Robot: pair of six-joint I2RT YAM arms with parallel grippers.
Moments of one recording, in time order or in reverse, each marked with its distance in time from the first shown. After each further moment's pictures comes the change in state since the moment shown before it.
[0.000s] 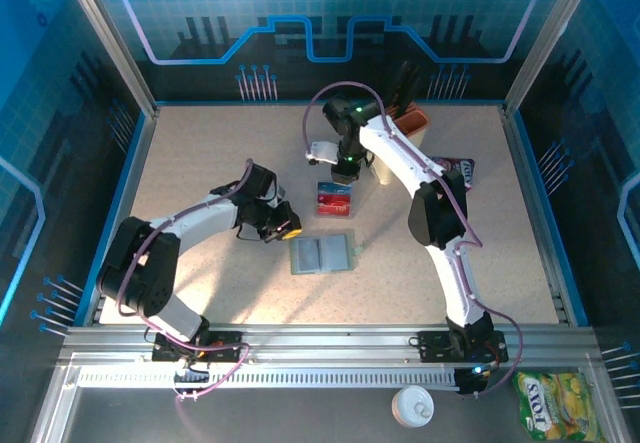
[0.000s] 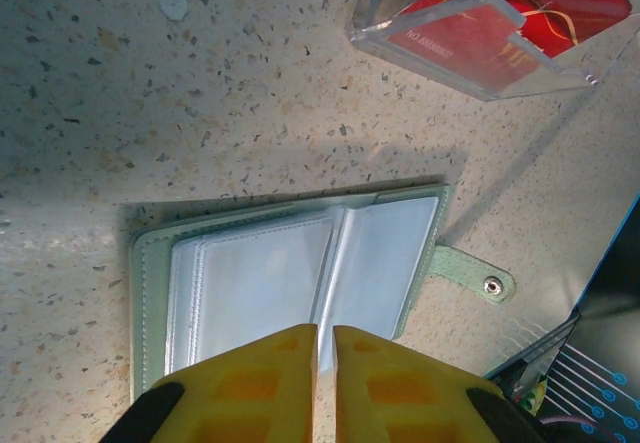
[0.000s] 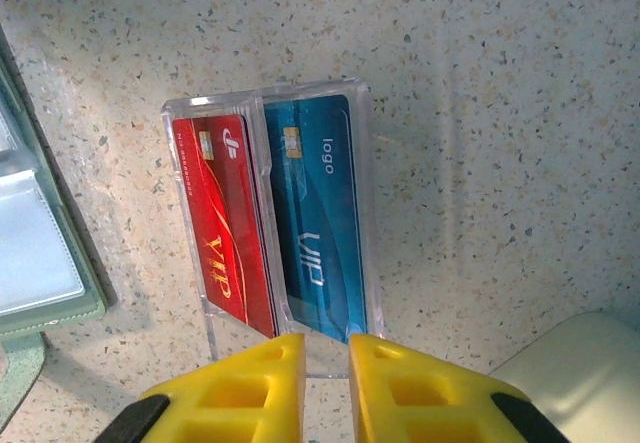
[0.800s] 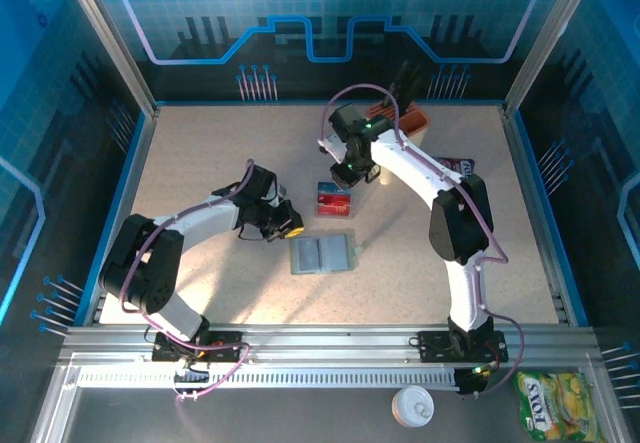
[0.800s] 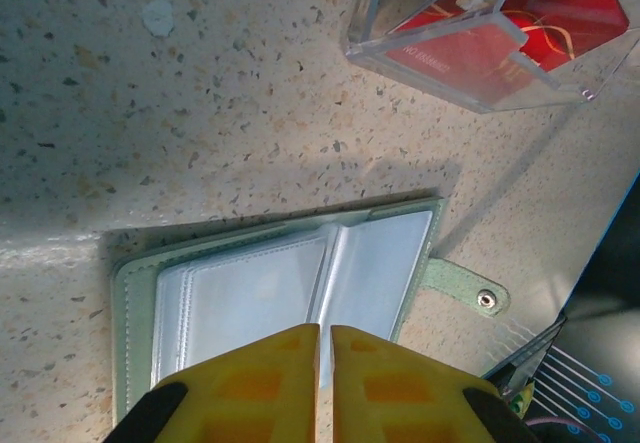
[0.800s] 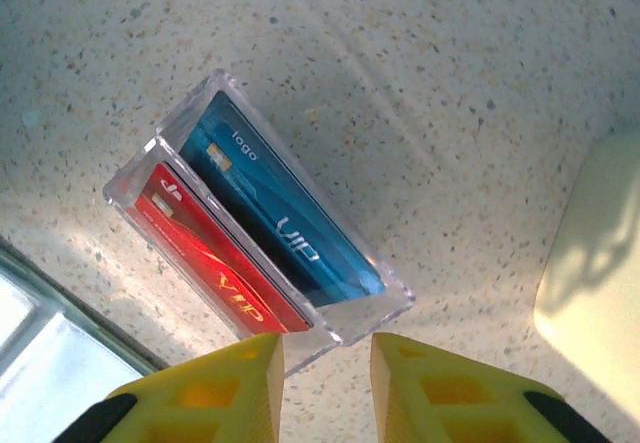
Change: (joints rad) left arm 0.002 0.018 -0.021 0.087 0.019 -0.027; right arm 0.024 -0.247 -0.407 0.303 0.100 0.681
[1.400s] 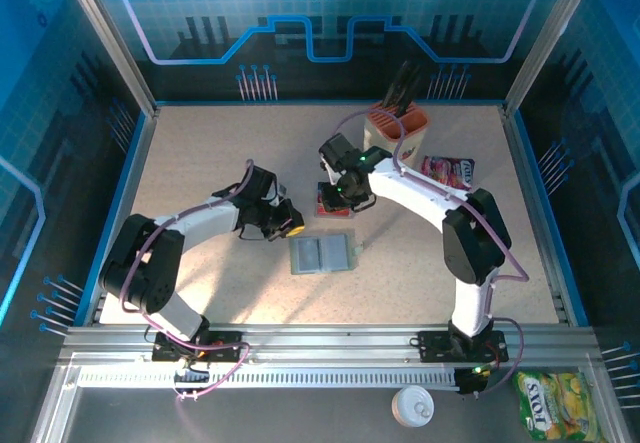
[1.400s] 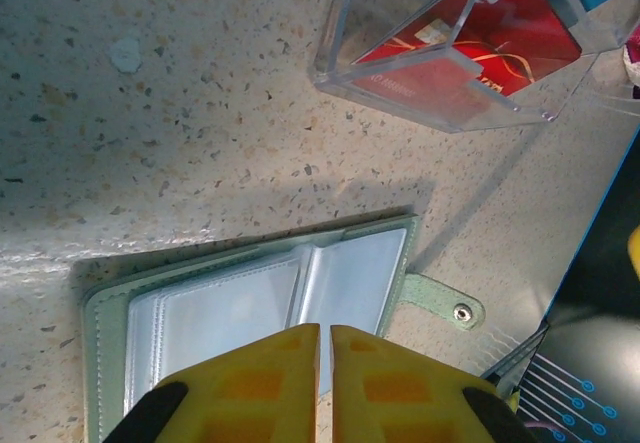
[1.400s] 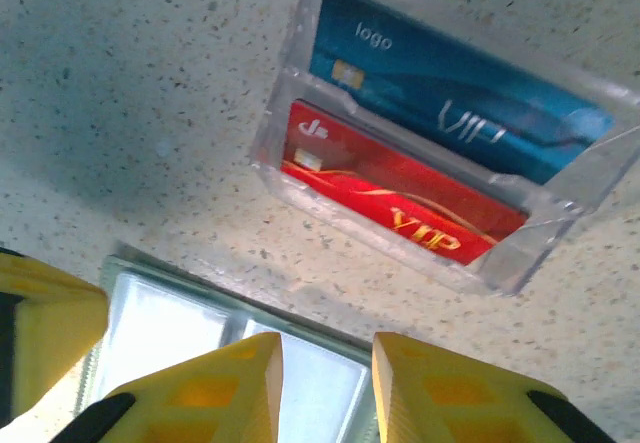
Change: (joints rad) left arm 0.000 0.000 -0.024 0.053 0.000 -0.027; right arm 0.122 -0.181 -0.337 0.209 -0.060 0.525
